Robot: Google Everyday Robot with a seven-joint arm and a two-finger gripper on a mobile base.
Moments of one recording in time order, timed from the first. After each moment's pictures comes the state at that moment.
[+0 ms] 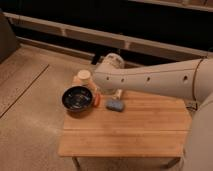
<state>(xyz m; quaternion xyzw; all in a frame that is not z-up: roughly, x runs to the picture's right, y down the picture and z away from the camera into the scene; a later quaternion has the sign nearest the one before) 0.004 0.025 0.742 -0.11 0.12 0.80 0.58</state>
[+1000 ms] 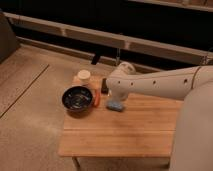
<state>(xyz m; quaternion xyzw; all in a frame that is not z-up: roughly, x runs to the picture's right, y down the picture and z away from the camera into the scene) 0.068 0.070 0.793 -0.12 0.19 0.82 0.53</state>
